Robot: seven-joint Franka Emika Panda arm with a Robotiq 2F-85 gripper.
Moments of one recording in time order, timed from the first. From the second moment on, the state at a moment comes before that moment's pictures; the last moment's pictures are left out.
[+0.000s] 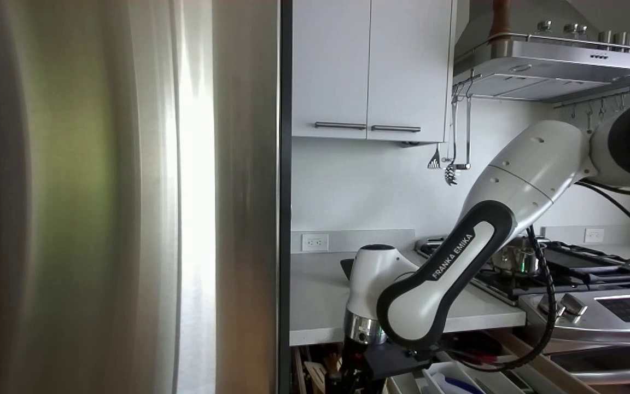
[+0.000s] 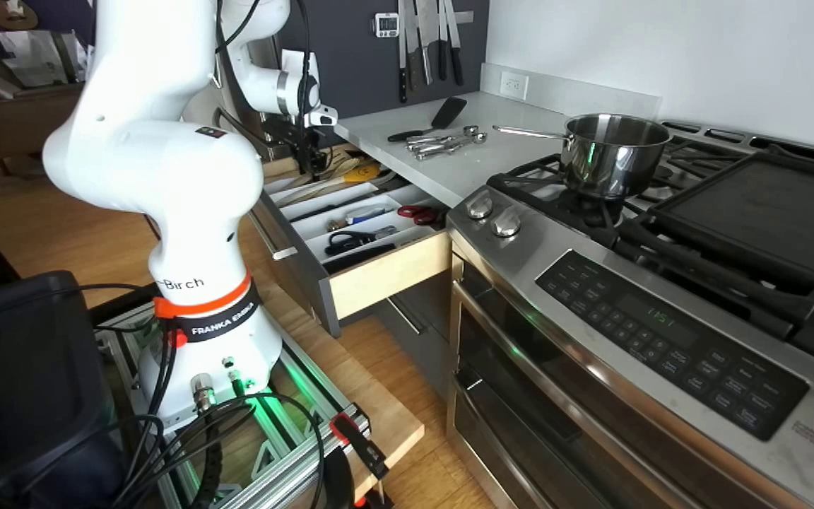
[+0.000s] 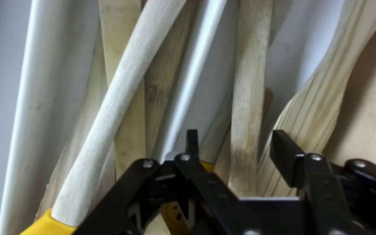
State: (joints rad) arm 0.57 0.49 0.24 -2.04 0.00 2.64 0.60
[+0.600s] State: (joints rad) arm 0.61 0.52 0.21 -1.98 0.00 2.65 0.60
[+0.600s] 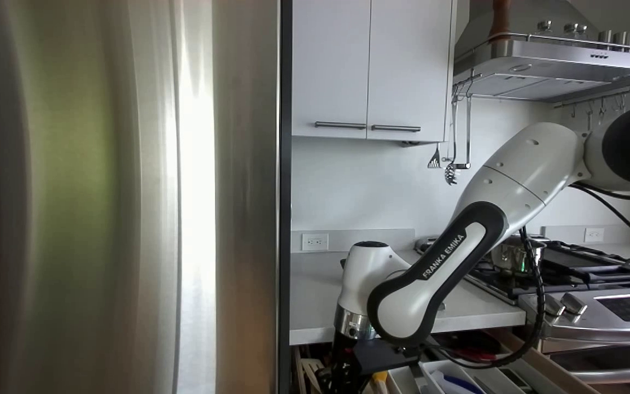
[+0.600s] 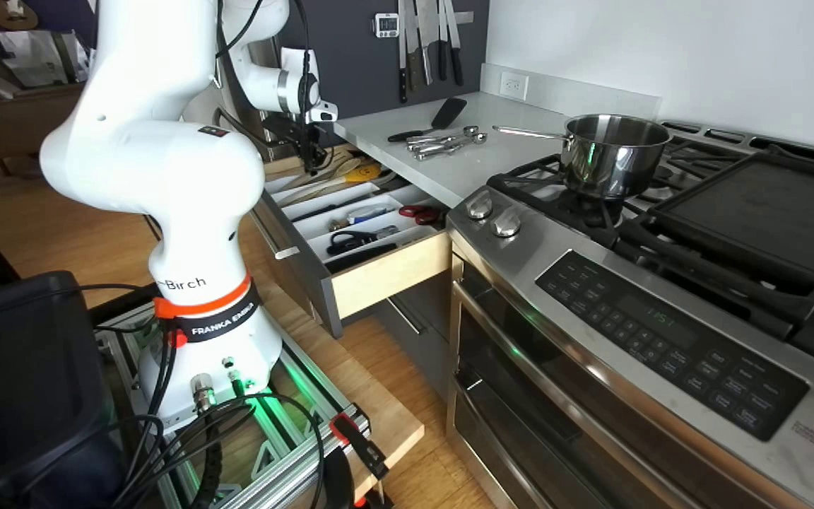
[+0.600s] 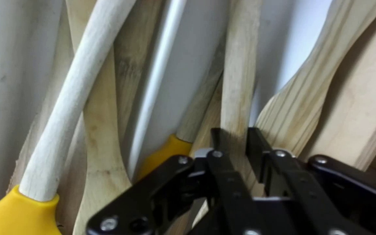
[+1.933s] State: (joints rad) arm 0.62 0.56 0.17 -1.98 0.00 2.65 0.60
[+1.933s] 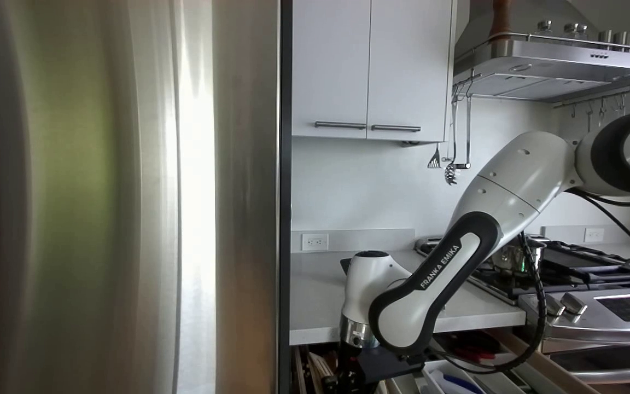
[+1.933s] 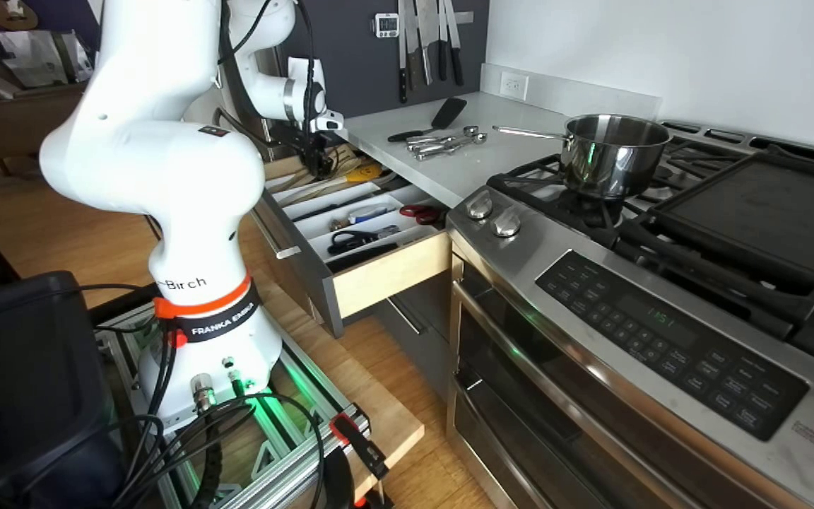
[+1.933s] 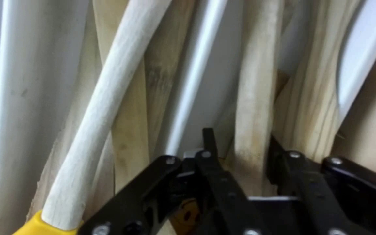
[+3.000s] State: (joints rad) arm 0.63 0.53 0.16 -1.99 0.00 2.65 0.62
